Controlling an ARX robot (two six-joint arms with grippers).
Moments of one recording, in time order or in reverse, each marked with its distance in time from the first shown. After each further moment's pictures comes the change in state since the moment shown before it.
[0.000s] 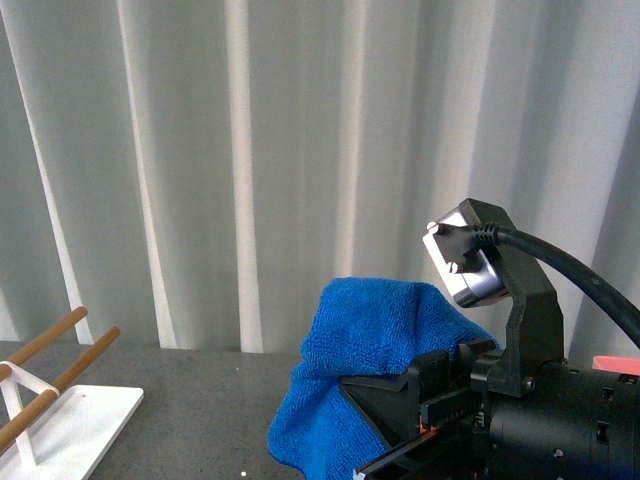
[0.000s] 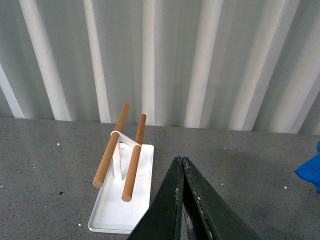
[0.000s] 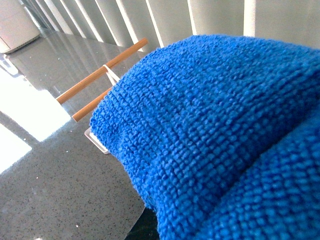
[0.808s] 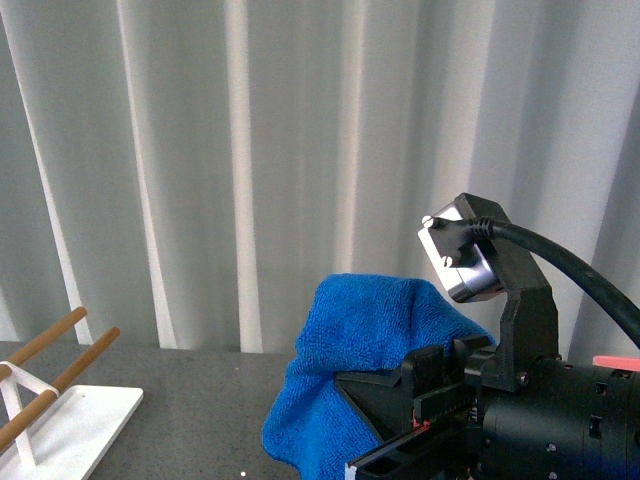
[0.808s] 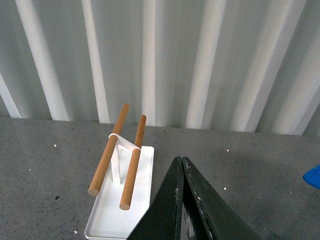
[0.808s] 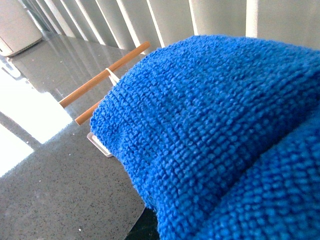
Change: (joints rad) left arm 0.000 0.305 0.000 0.298 0.000 0.000; right arm 0.013 0.002 0.009 0.003 0.008 0.012
